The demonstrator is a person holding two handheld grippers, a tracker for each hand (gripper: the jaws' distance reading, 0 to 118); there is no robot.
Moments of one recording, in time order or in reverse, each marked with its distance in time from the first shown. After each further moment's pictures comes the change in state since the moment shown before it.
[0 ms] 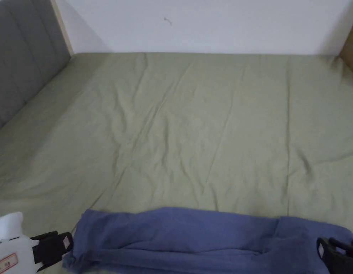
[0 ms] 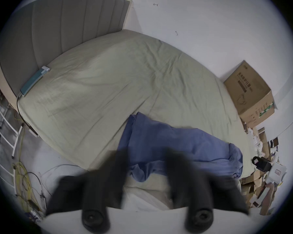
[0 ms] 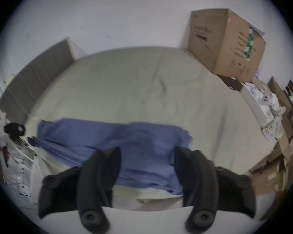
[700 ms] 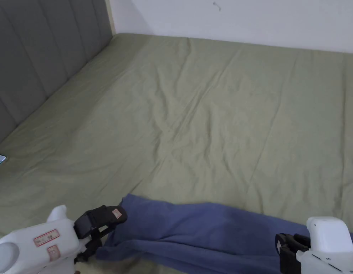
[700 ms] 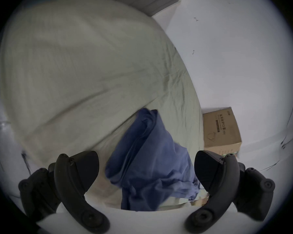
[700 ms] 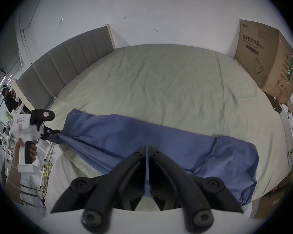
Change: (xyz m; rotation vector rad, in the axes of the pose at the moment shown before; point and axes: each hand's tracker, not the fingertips) left arm -0.088 -0.017 -0.088 -0.091 -0.351 0.536; right arm -0.118 -0.002 -0.075 -0.103 0.196 0.146
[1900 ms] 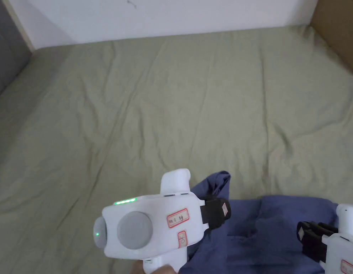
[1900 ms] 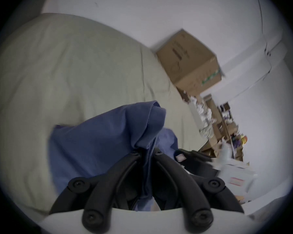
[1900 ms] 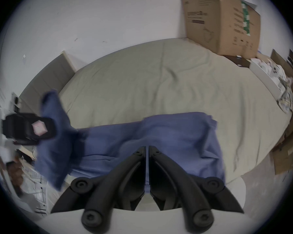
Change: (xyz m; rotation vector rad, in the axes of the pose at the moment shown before) left arm 0.265 -0.186 -0.155 -0.372 -0.115 -0.712; right arm 0.126 -0.056 0.061 0.068 -0.187 -0.380
